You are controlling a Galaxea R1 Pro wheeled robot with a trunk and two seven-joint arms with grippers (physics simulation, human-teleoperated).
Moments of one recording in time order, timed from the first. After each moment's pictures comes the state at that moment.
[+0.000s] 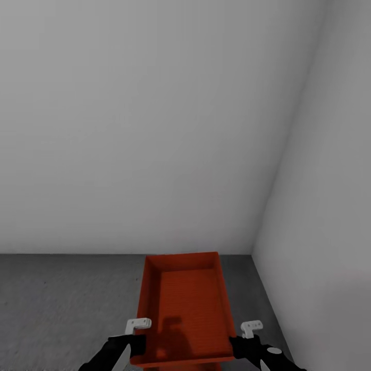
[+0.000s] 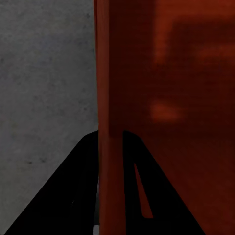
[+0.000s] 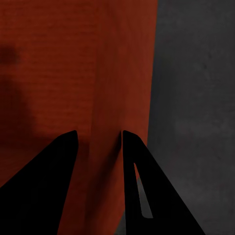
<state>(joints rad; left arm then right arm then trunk) -0.42 -0.07 -0.08 -0.51 0.16 0.37 0.10 -0.49 -0.02 0.04 -0.23 -0.02 -0.04 0.25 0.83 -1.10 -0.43</state>
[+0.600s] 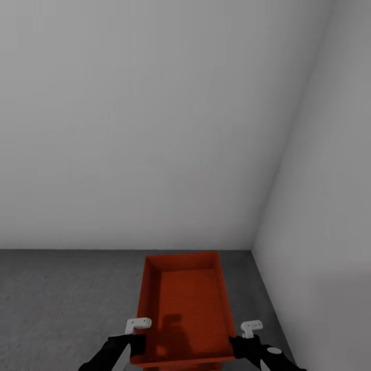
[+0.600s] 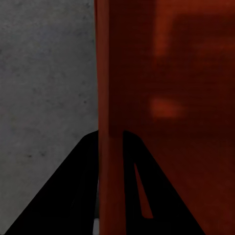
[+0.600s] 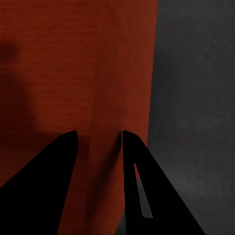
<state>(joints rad) -0.42 -0.07 -0.08 -0.51 0.16 0.37 0.10 -0.49 -0.02 0.04 -0.23 -0.02 -0.04 0.26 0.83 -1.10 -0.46</state>
